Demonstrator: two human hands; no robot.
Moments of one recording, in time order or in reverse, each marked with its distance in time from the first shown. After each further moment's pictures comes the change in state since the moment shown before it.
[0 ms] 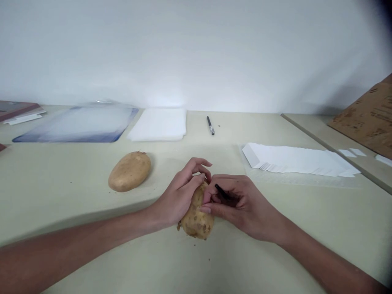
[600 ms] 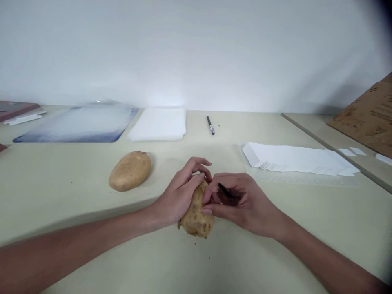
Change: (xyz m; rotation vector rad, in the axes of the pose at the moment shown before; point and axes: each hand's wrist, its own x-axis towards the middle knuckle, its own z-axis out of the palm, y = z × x) left_hand 0.002 -0.003 0.000 -0.017 -0.012 -0.010; right_hand -0.003 0.015 -0.008 -0.007 -0.015 0.012
